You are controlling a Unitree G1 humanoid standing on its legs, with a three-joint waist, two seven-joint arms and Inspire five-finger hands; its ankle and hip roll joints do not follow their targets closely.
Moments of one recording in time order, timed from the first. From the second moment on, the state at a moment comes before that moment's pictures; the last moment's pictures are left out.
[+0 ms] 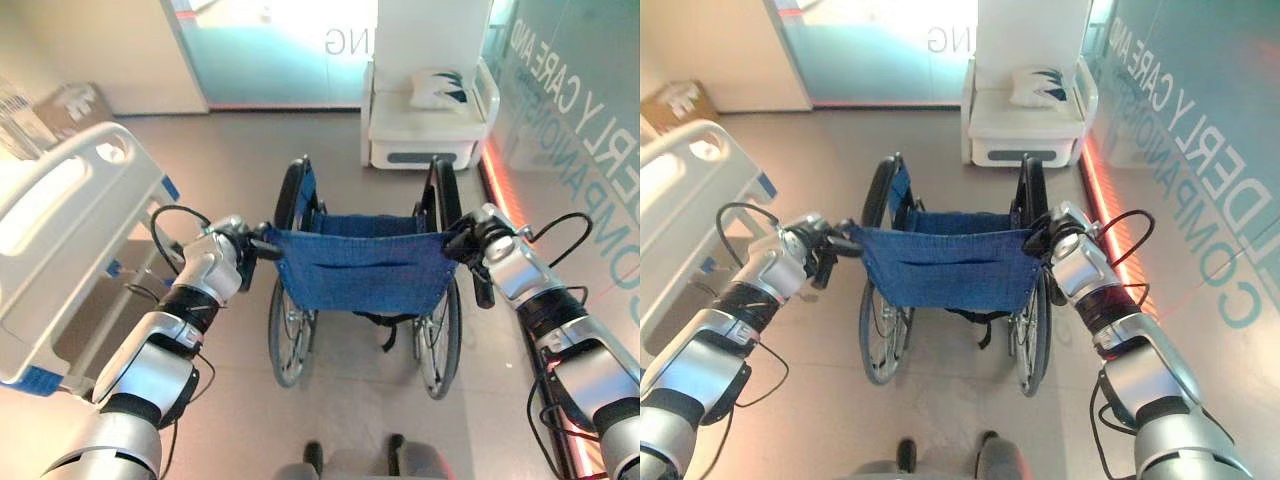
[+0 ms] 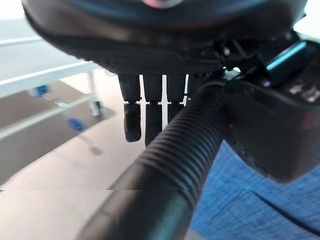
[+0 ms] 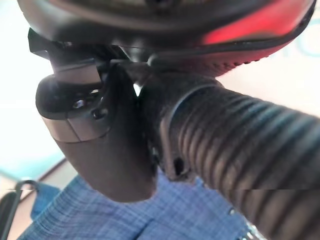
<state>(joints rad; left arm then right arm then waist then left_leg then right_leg) -0.82 0.52 -0.50 0.73 0.41 0.62 -0.35 -0.86 -0.58 0.53 0.58 -0.08 0.68 0.02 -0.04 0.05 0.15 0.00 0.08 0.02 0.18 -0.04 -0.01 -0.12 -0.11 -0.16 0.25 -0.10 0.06</state>
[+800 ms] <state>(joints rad) -0.61 0.59 -0.43 0.54 0.34 0.58 -0.27 -0.82 -0.56 0.60 0.63 -0.17 0.56 0.07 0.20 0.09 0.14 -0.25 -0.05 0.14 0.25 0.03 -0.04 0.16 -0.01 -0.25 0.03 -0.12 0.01</state>
